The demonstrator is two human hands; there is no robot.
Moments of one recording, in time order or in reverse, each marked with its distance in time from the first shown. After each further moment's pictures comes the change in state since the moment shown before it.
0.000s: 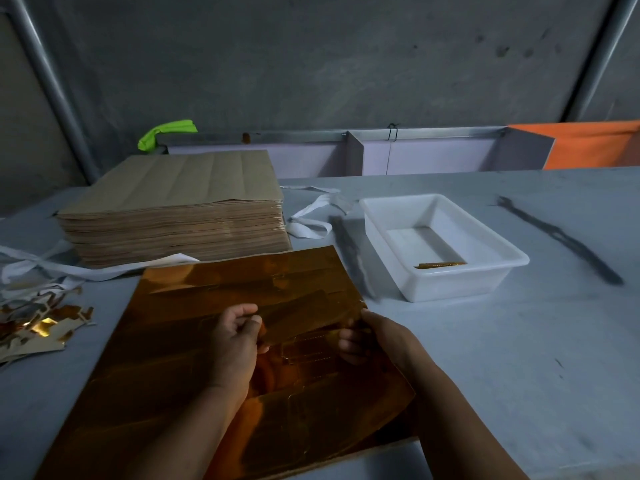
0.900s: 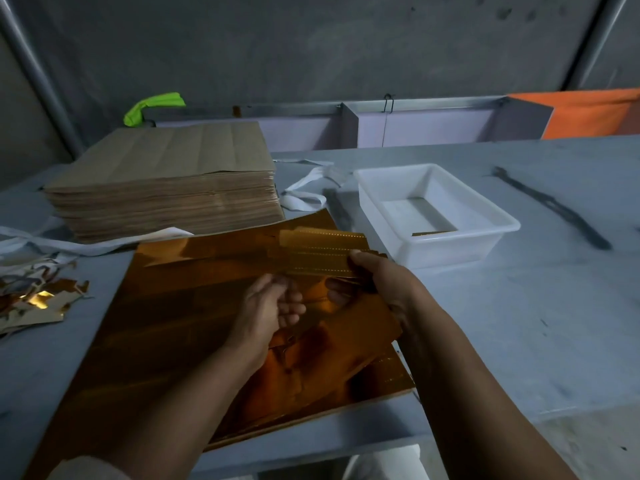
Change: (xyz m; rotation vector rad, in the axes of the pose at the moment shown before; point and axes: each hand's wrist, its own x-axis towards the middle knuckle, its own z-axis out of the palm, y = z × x) left_hand -0.033 0.031 0.020 -0.060 -0.310 -0.134; right_hand -0.044 -0.024 0.010 0.066 -0.105 -0.175
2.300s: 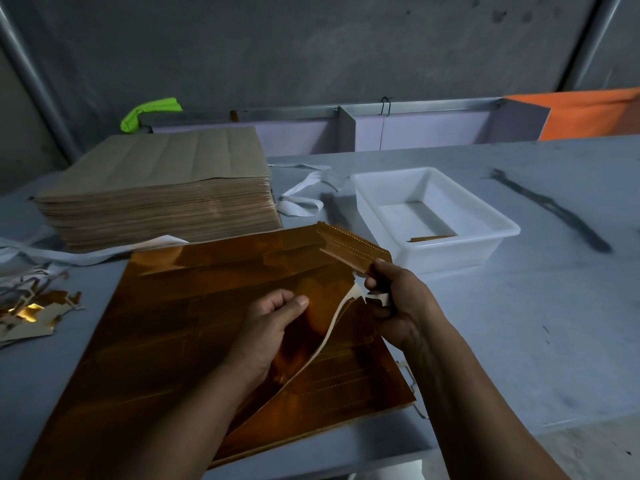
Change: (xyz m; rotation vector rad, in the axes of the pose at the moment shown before) left_hand 0.001 -0.010 0.000 0.091 -0.171 0.055; right_hand 0.005 0.004 -0.017 0.252 0.144 -0.014
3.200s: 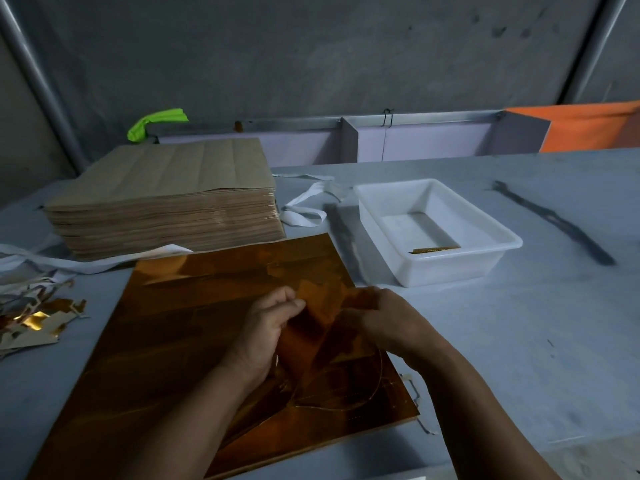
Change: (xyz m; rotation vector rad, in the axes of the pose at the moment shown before) left_hand 0.006 0.013 -0.005 -0.128 -0.075 0.095; right_hand -0.017 0.003 0.005 -1.193 -0.190 -0.283
